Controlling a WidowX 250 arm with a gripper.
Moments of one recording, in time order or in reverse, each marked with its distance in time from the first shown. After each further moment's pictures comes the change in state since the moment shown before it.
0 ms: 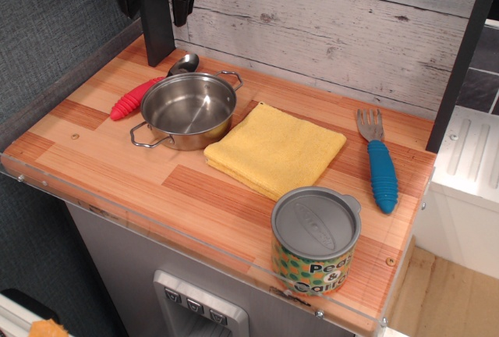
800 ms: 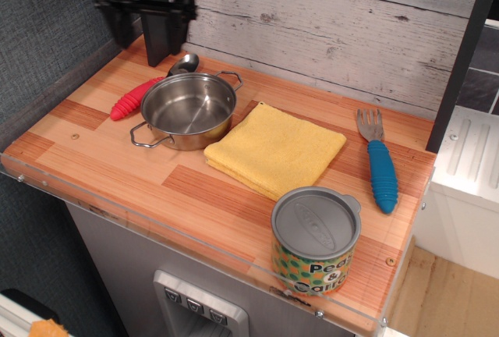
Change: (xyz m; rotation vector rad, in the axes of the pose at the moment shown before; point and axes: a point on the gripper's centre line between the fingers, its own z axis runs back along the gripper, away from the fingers) arm -0.037 0.000 -0.013 -0.041 0.093 0.061
